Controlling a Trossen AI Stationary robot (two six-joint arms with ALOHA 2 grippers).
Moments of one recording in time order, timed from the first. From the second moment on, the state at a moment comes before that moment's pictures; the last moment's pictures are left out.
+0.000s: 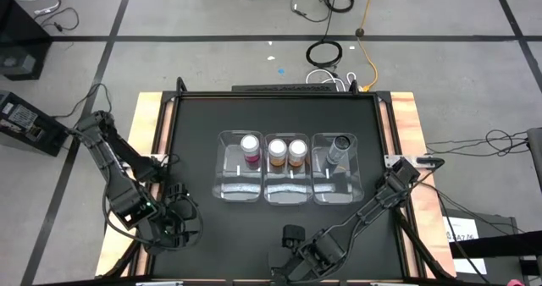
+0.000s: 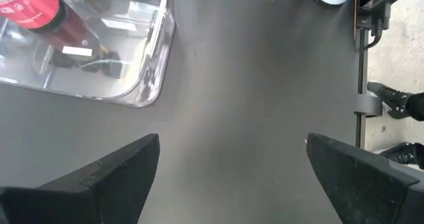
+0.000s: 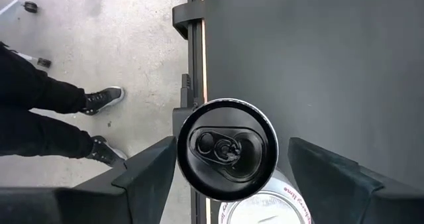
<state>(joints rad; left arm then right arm) -0.94 1.32 1.19 -1.11 -0.40 -1.03 0.65 2.27 2.34 -1.15 0.12 0.71</state>
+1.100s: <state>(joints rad) -0.94 1.32 1.19 -1.11 -0.40 -1.03 0.64 2.22 2.36 -1.16 0.09 0.71</state>
